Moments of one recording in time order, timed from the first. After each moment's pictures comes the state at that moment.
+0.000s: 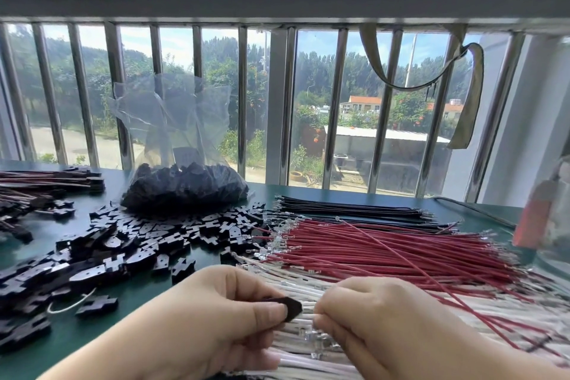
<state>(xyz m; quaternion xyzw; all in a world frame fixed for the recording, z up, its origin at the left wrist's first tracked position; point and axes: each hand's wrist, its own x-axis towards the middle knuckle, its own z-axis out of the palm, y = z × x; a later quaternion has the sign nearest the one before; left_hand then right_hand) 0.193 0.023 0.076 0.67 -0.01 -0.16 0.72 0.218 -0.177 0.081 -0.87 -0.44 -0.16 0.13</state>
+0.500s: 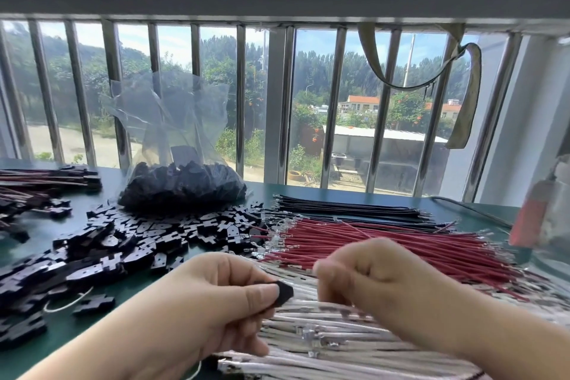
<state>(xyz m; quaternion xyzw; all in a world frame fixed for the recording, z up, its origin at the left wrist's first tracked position) 0.191 0.027 0.083 0.66 -0.04 -0.14 0.73 0.247 -0.179 0.097 -0.86 -0.38 0.00 0.34</state>
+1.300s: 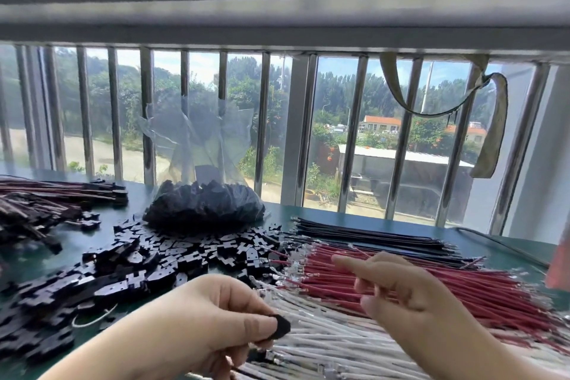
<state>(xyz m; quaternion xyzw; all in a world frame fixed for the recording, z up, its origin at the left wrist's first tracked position) 0.203 0.062 0.082 0.76 -0.04 -0.16 0.63 0.252 -0.180 0.086 -0.86 -0.31 -0.09 0.39</state>
